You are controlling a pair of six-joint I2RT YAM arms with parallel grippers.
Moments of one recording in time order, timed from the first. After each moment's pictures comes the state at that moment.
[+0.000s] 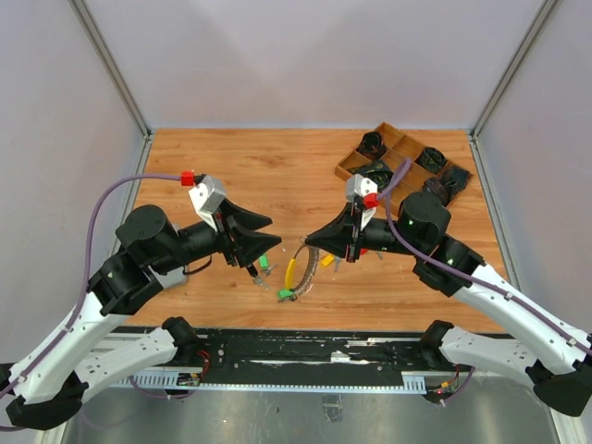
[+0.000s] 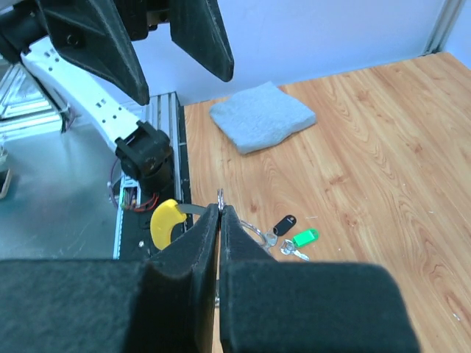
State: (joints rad) left arm -0.81 0.72 1.07 -0.35 0.30 -0.24; right arm 0.84 0.94 1.02 -0.14 -0.60 0.04
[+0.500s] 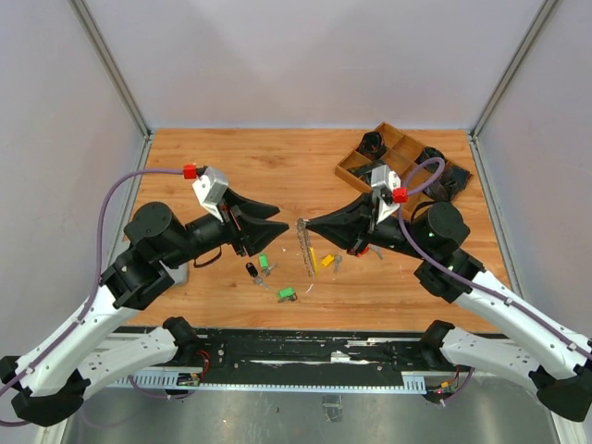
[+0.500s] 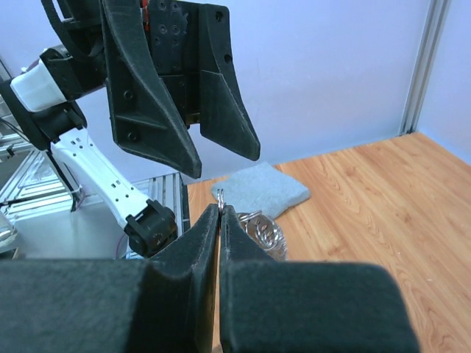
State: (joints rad) left arm -0.81 0.75 1.02 -0.18 0.24 -0.31; right arm 0.84 0.89 0.89 0.25 -0.50 0.25
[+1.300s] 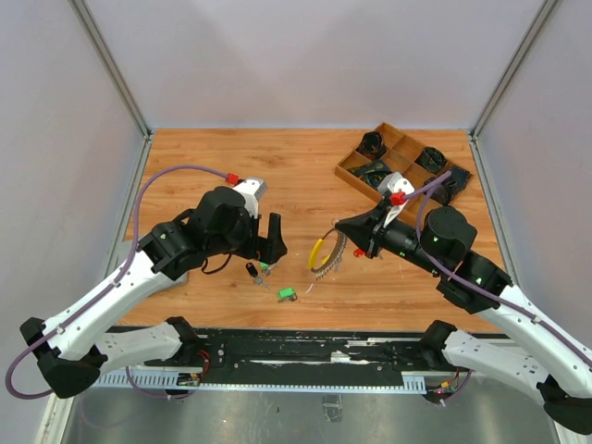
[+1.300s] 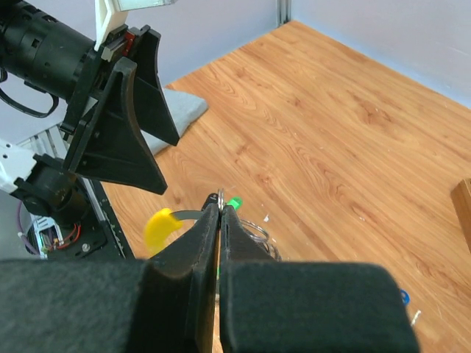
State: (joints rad) left arm -0.81 1.02 1.15 -0.80 -0.06 -0.46; right arm 0.84 0.76 0.94 -0.22 -0.14 0.12
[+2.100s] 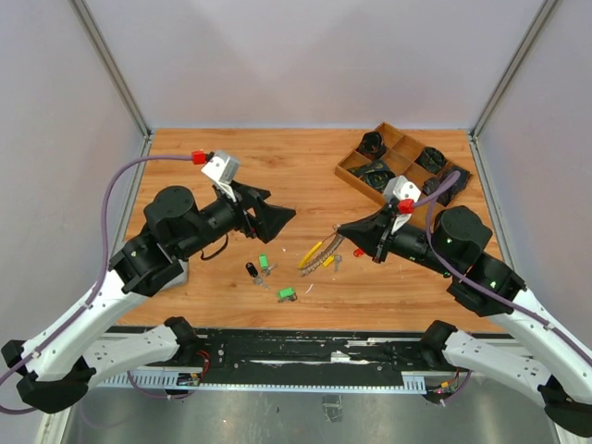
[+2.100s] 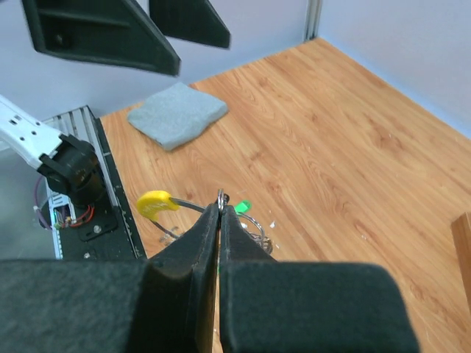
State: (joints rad) left arm -0.81 0.86 1.13 -0.34 0.00 -0.36; right arm 0.84 0.74 1.00 -0.31 -0.24 0.04
